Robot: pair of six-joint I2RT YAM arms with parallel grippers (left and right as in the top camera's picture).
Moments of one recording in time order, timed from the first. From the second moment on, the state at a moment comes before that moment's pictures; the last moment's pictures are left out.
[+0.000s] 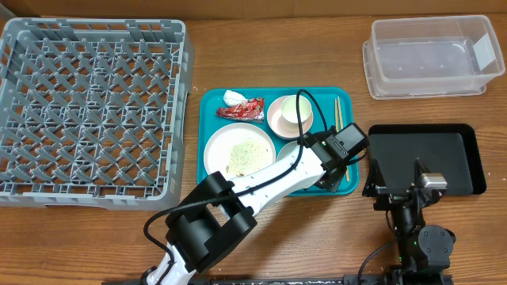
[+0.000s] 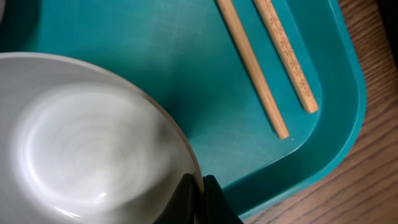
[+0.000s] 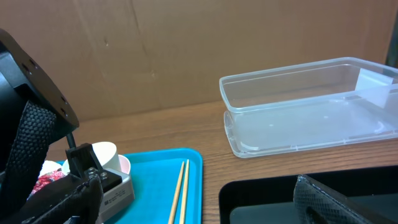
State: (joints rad) left arm -0.96 2.10 1.58 -0.81 -0.04 -0.46; right arm 0.00 0.01 0.02 -0.03 -0.04 0.17
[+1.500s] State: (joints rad) left arm 0.27 2.15 2.40 -1.21 0.77 -0.20; right arm 0.00 0.01 0.02 -0.04 -0.04 0.17
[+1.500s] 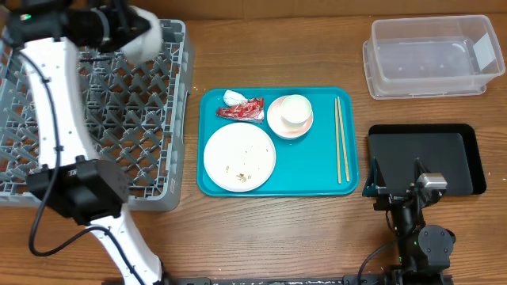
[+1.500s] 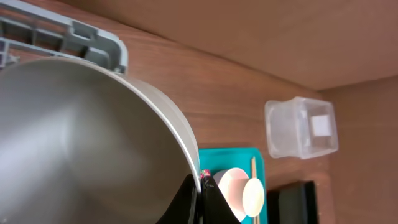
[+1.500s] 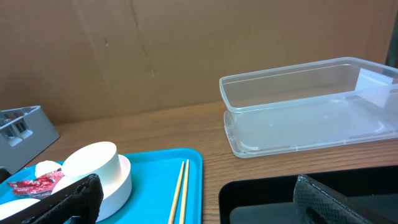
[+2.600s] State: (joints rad) left arm 0.67 2.53 2.40 -1.18 1.47 0.00; right arm 0.00 0.01 0.02 -0.04 -0.04 0.17
